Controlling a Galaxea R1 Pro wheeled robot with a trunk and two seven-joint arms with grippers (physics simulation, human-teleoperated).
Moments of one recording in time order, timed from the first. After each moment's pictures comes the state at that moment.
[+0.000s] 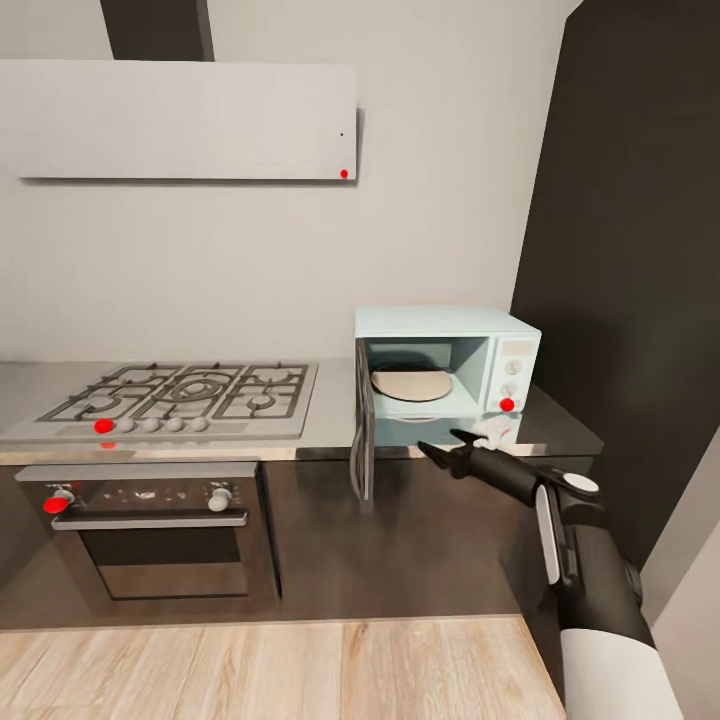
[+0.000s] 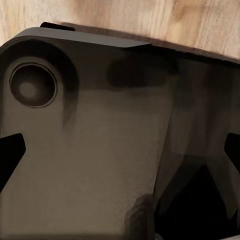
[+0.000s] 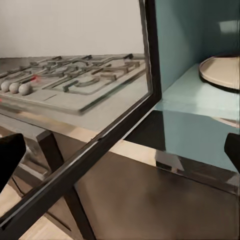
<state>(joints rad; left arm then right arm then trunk) 0.00 -0.09 0.04 -0.05 0.15 -0.10 -0.01 -0.59 0.08 -0.29 -1.39 0.19 0.51 0.94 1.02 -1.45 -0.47</state>
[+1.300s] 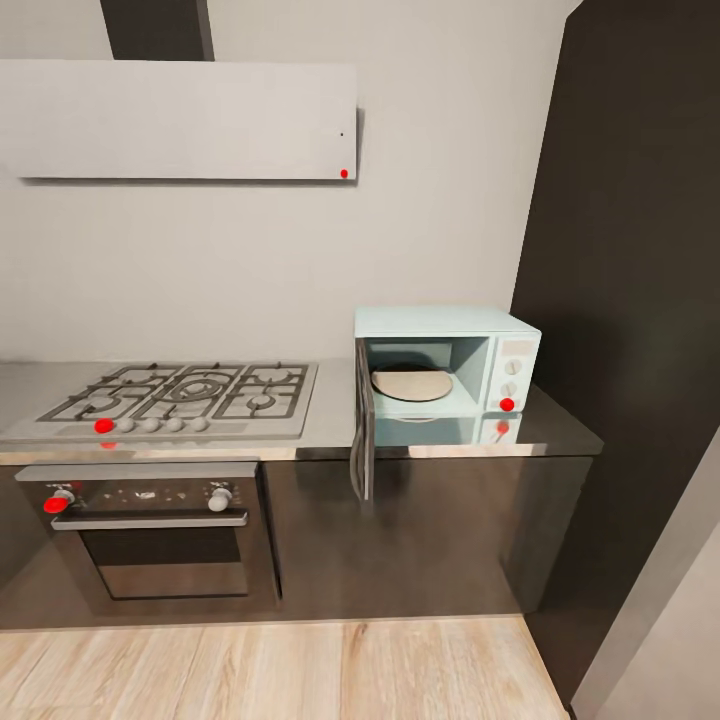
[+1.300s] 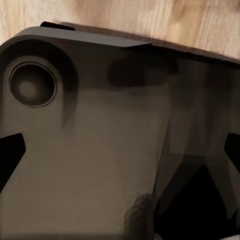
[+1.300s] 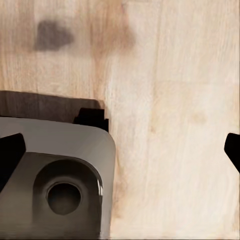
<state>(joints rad) 0.00 -0.10 0.04 -0.05 0.15 -0.10 -0.01 -0.23 -0.11 -0.28 0.03 0.36 -0.03 0.06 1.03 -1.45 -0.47</state>
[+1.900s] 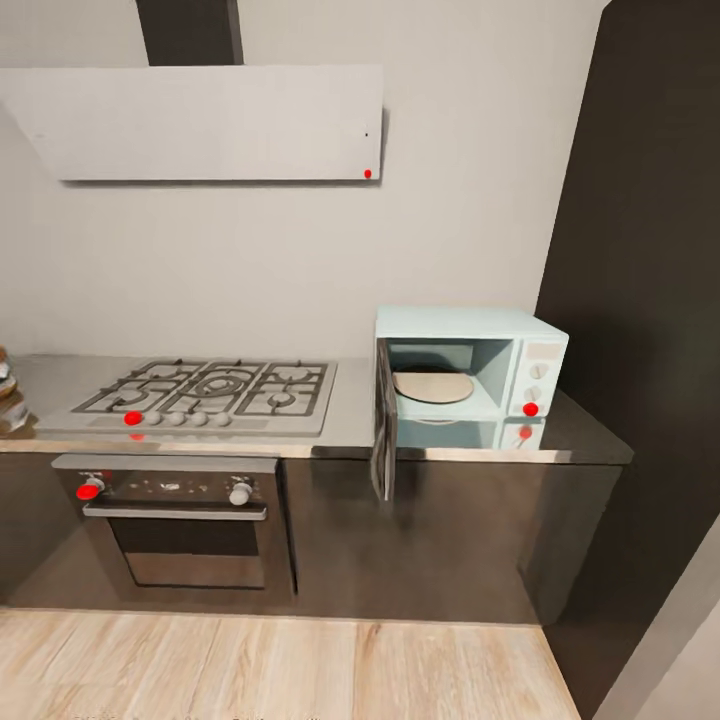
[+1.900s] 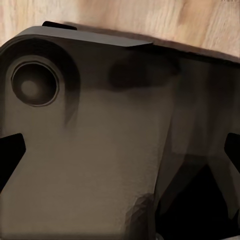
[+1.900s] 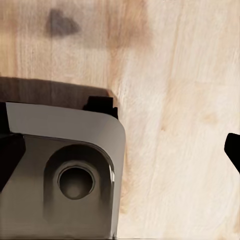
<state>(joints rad) 0.00 -0.10 0.04 -0.05 0.15 -0.10 0.00 -0.21 -0.09 -0.28 0.03 0.36 -0.02 0.06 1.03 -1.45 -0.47</state>
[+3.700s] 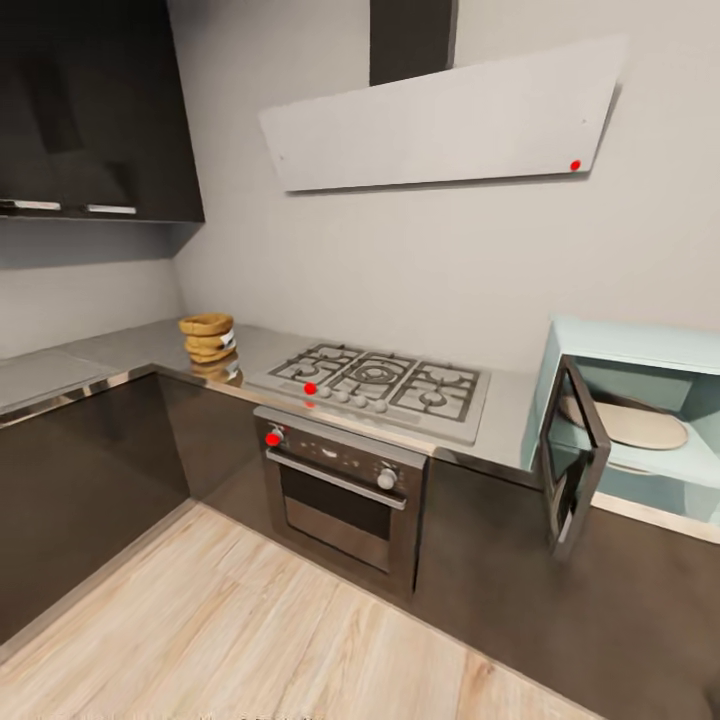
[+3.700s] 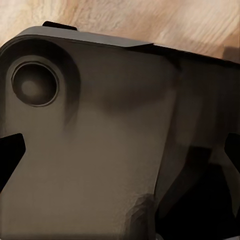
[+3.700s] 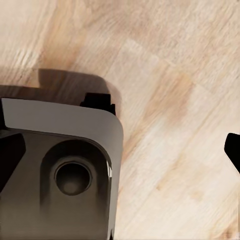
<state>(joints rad) 0.00 -0.10 0.04 -0.05 0.15 -0.10 0.00 -0.20 -0.09 -0.28 0.03 0.37 -0.03 0.05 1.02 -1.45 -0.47</state>
